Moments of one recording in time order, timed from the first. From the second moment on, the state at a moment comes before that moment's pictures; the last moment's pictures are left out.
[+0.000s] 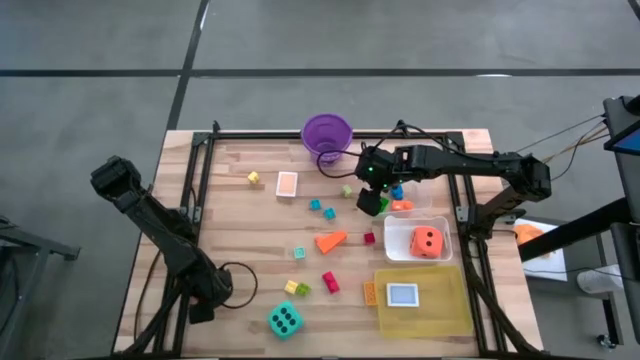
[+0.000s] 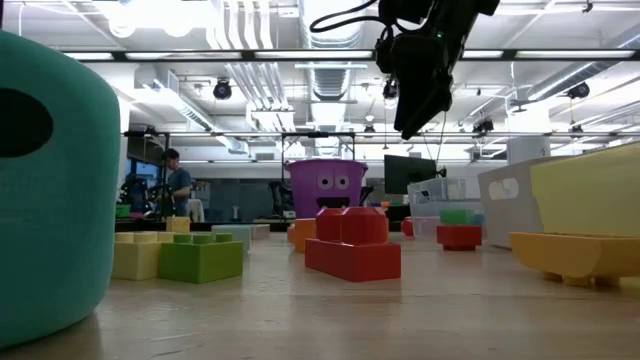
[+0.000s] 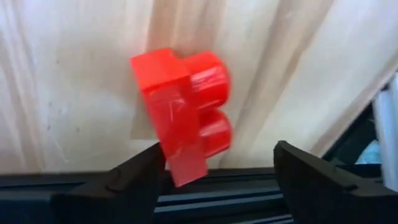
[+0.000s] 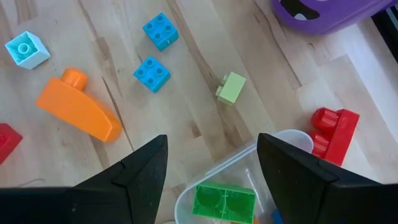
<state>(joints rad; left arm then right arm) -0.85 1.36 0.62 -0.68 0.44 -1.16 -0.21 1.52 1.25 -0.83 0.06 0.24</state>
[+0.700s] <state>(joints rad) -0.84 1.36 0.55 -0.58 0.33 -1.24 -0.21 1.52 1.25 -0.82 0.05 0.26</state>
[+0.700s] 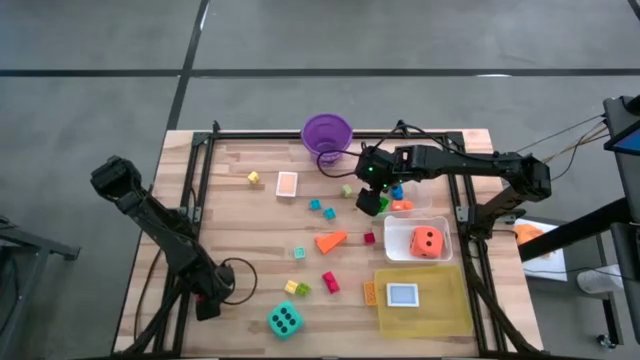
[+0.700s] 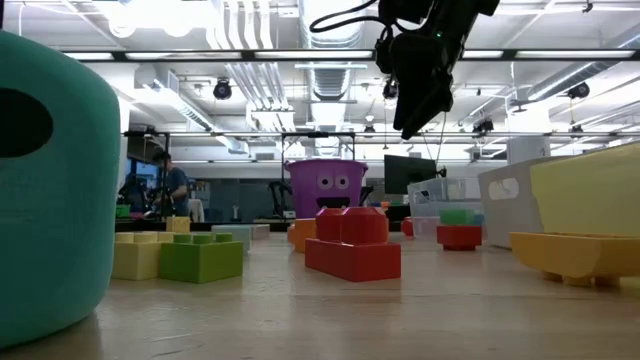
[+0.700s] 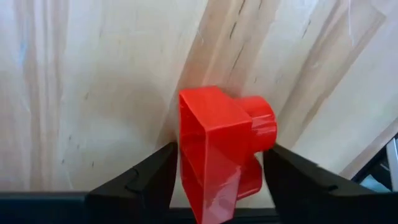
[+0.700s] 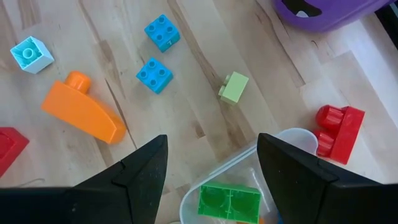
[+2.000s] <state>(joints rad) -0.80 1.08 0.63 -0.40 -0.24 -1.43 0.01 1.52 1.28 -0.74 0.02 0.34</state>
